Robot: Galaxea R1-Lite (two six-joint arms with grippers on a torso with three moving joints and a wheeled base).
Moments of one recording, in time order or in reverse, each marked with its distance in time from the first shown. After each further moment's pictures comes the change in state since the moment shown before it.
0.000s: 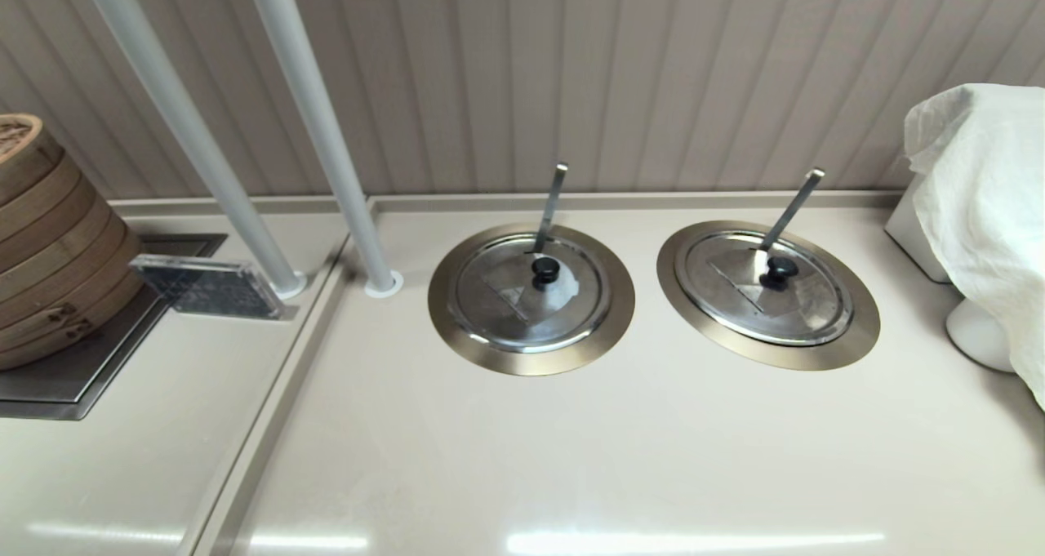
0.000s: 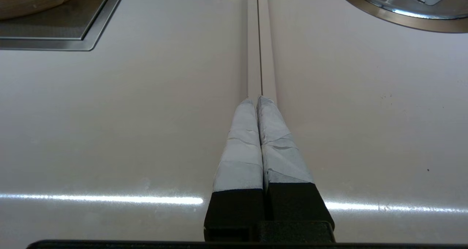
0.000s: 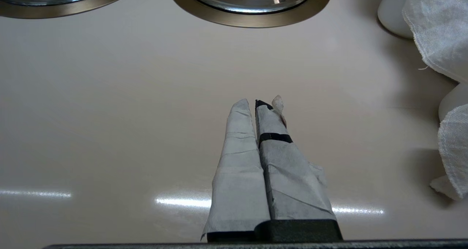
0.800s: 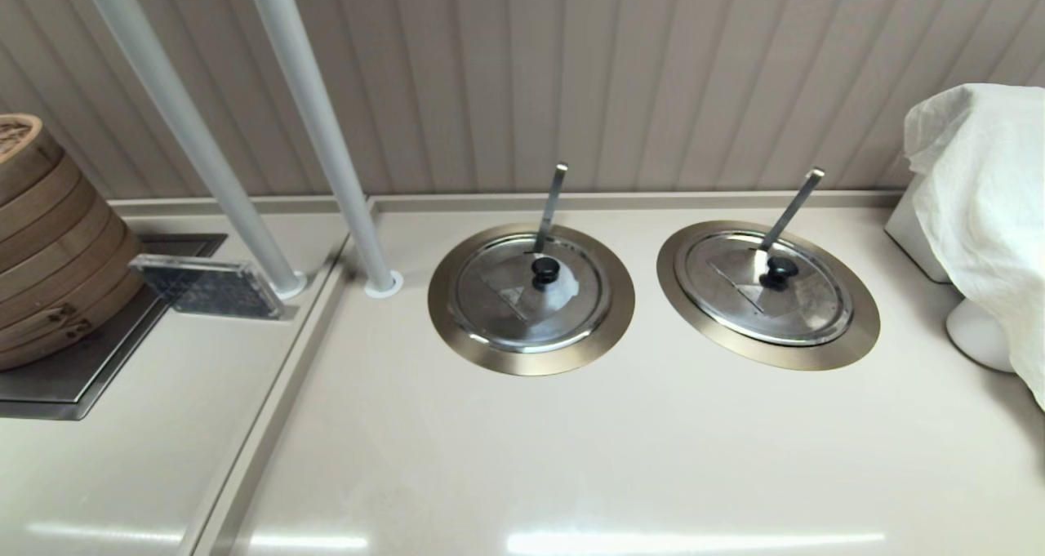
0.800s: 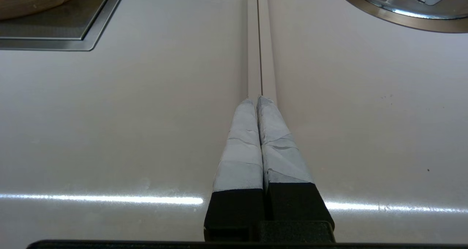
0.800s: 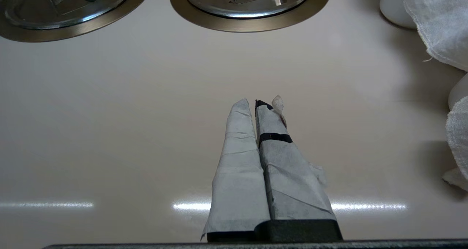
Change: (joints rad) left arm 0.000 0.000 0.000 0.000 0.000 0.000; right arm 0.000 -0.001 -0.029 0.024 -0.005 0.084
